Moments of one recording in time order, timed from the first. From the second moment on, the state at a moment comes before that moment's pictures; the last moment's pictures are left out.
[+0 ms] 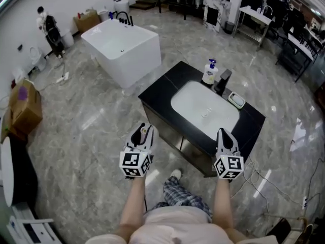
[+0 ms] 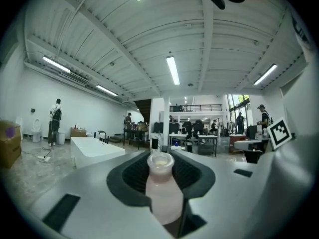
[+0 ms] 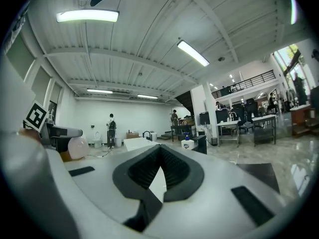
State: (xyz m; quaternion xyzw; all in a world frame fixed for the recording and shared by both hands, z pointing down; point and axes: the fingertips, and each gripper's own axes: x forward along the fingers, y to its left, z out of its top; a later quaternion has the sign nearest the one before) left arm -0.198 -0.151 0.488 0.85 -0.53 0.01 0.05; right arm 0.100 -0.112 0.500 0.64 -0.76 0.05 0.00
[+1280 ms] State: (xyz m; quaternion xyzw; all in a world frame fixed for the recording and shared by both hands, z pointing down) left arm -0.010 -0.367 0.480 0.96 -0.28 0.04 0.03; right arm 0.194 -0.239 0.492 0.79 -0.61 0.06 -0.01
